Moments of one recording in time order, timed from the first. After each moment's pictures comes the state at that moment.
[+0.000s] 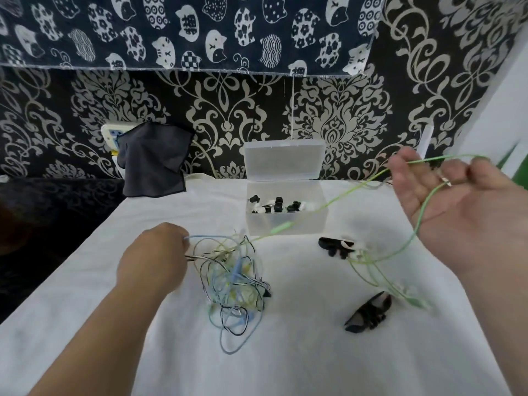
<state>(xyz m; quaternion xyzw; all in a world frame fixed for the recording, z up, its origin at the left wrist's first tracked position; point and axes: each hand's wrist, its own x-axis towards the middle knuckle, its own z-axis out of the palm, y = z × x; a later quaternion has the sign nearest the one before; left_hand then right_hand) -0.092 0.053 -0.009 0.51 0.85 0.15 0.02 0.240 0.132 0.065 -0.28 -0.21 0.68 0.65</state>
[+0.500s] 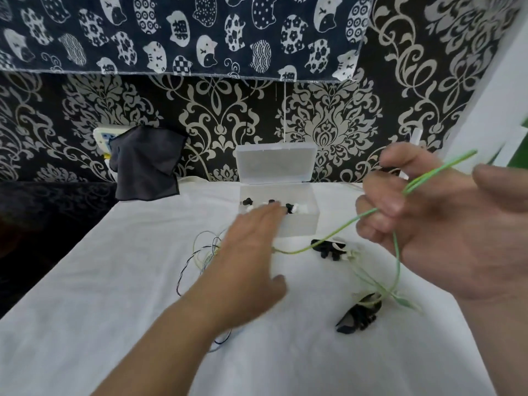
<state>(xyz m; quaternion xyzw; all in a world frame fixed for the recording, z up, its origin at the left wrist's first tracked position) 0.013 0.051 0.016 0.74 0.62 0.21 0.14 0.239 0.110 0.070 -0.06 -0.39 0.82 0.42</state>
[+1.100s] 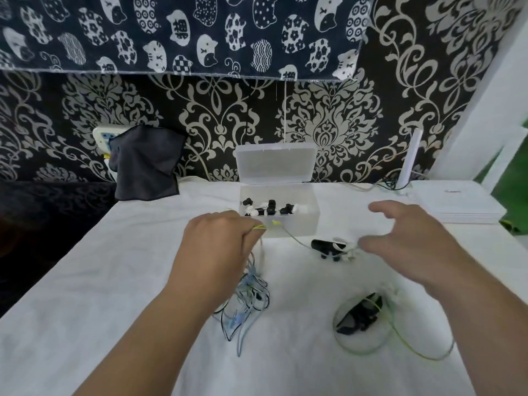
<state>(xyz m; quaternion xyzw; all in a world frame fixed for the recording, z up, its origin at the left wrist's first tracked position) -0.018 0.066 0.008 0.71 0.65 0.27 -0.04 0.234 0.116 0.040 -0.67 -0.65 0.29 0.21</state>
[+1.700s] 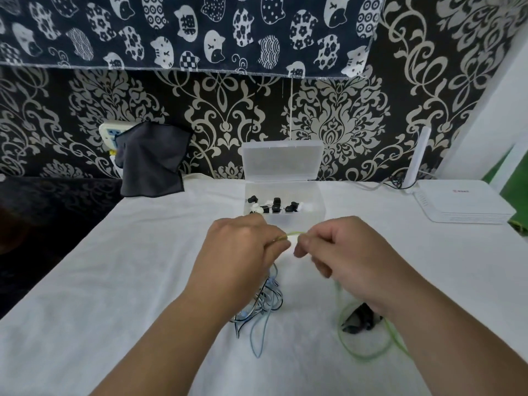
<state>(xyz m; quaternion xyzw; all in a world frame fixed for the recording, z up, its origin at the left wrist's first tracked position) -0.002 0.060 0.007 0.75 0.60 0.28 -0.01 0.177 0.095 0.025 -0.48 -0.72 0.44 0.26</state>
